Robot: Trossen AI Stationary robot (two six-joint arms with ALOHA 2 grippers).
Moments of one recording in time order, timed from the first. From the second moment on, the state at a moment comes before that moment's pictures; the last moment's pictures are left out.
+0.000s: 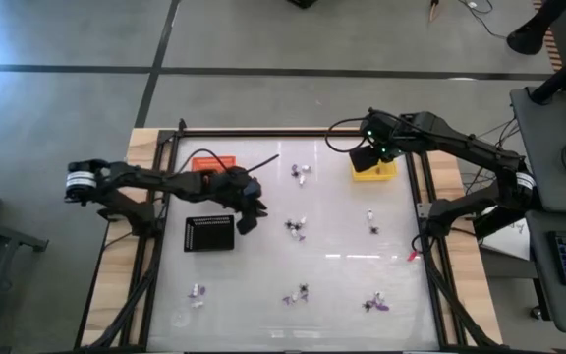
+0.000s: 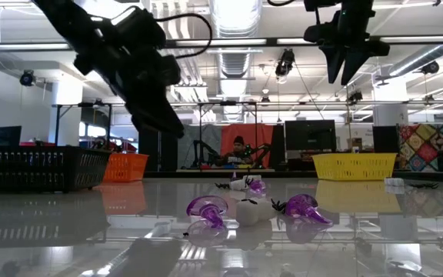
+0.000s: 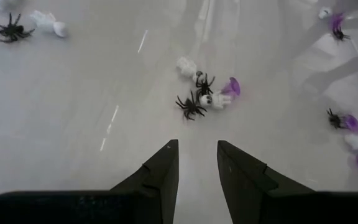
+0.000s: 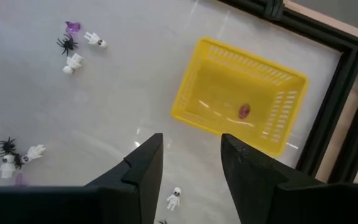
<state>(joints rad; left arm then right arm) 0.19 1.45 0.70 0.00 0.22 -0.20 -0.47 1.32 1.37 -1.28 0.19 0.65</state>
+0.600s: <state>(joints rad) 0.14 1.78 0.89 0.02 0.22 -0.17 -0.47 1.32 1.37 -1.28 0.19 0.58</state>
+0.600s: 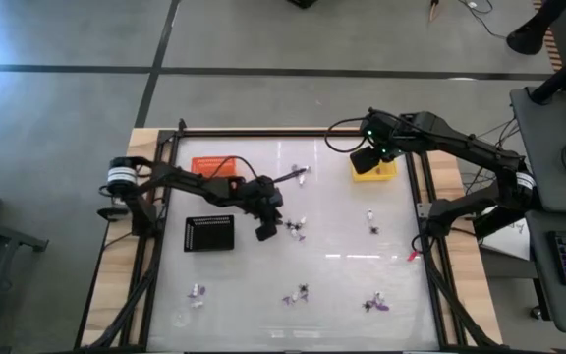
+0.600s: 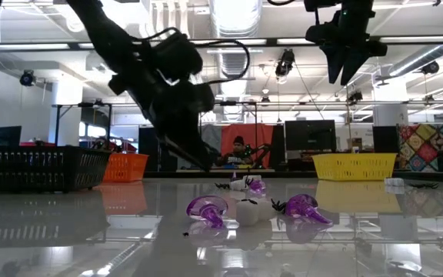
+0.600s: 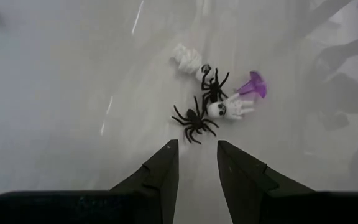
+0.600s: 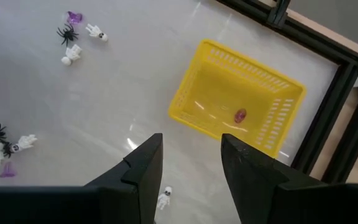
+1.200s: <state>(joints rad) 0.13 1.90 0.94 0.05 0.16 -0.23 -0.47 1.32 1.37 -1.28 0.19 0.53</state>
